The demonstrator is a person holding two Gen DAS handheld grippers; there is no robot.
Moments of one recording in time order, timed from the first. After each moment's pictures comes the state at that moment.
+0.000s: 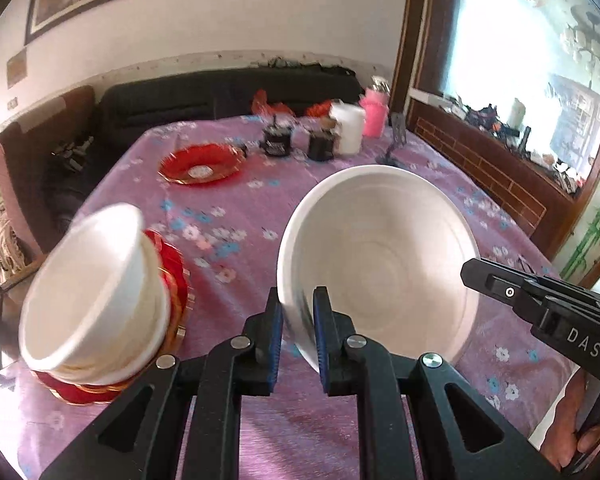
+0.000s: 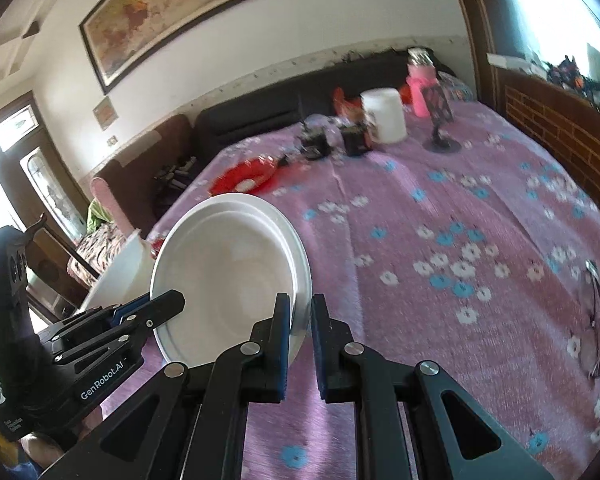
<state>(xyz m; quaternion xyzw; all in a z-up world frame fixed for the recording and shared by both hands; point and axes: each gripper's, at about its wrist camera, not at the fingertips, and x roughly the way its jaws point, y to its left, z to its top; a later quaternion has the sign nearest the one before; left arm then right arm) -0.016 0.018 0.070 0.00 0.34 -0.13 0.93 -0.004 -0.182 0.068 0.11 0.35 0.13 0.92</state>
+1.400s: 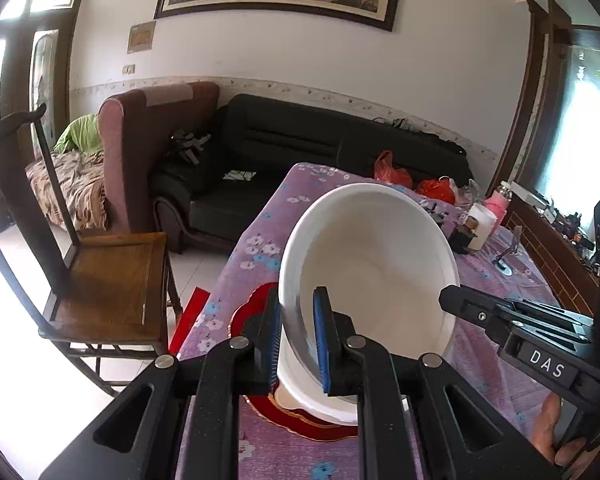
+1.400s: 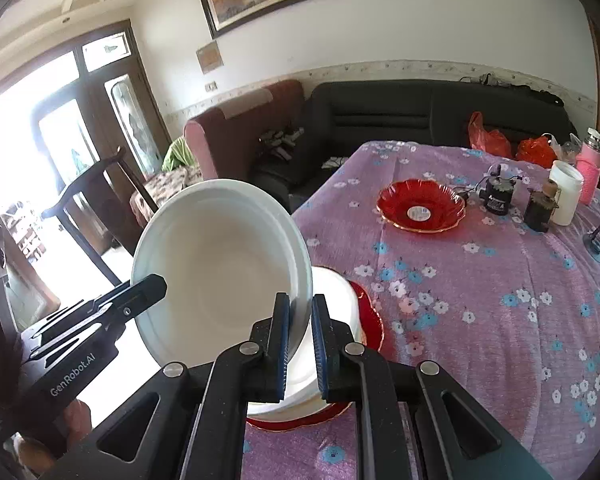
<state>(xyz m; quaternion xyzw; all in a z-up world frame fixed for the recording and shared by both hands) -0.025 0.213 0.111 -0.11 0.29 0.04 0.95 0.072 0.034 0.102 0.01 0.36 0.30 0.88</state>
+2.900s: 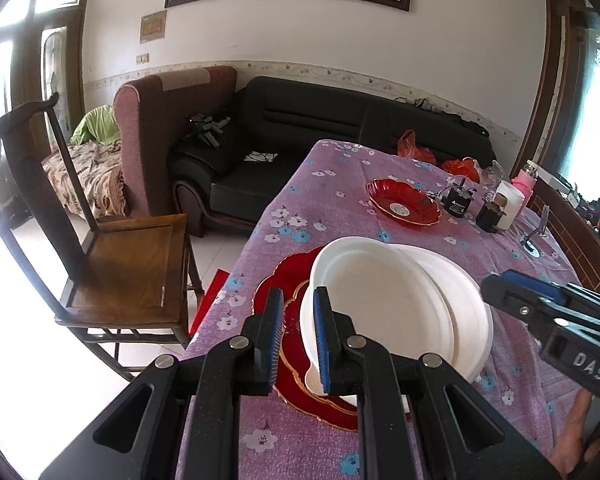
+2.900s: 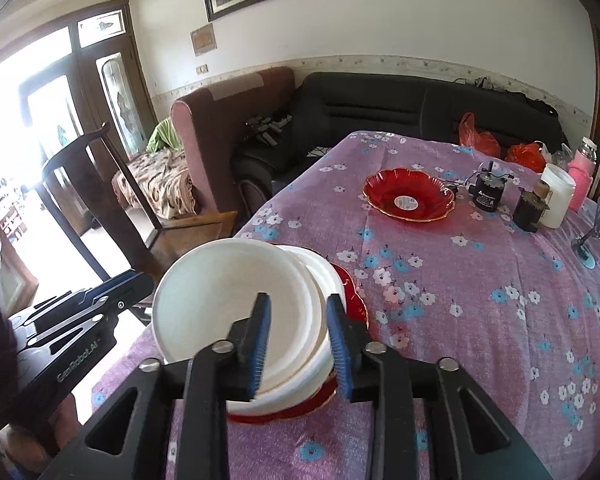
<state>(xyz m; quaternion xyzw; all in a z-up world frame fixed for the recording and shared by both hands) -0.024 0.211 0.089 -0.09 0.32 0.08 0.94 0.067 0.030 0.087 -0.02 0.36 0.27 0.89</state>
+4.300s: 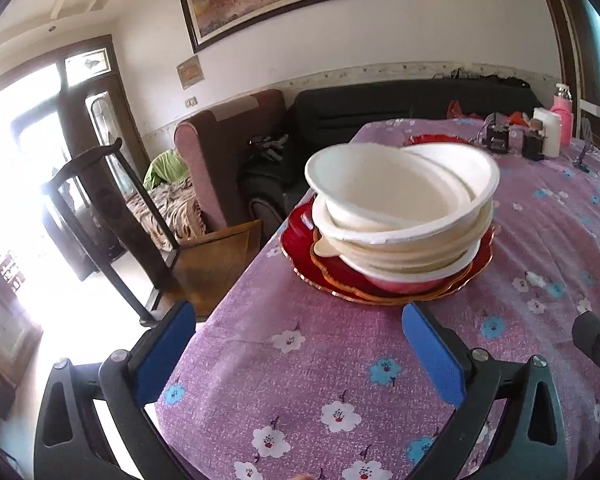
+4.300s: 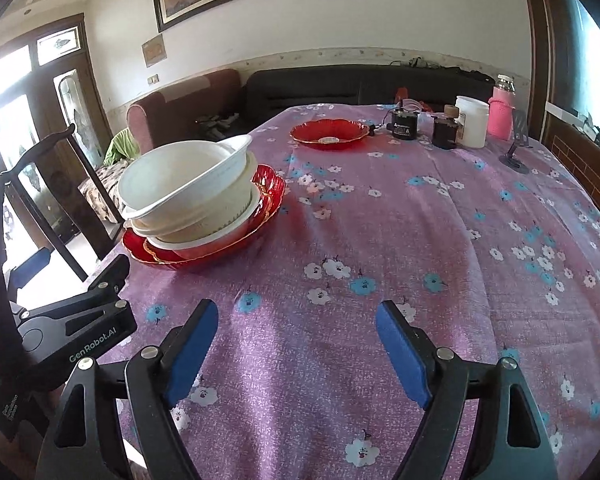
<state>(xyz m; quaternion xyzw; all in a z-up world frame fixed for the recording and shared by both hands) -0.090 0.136 0.031 0.05 0.31 0.22 0.92 -0.044 -0.044 0.024 0.00 0.37 0.18 0.91</state>
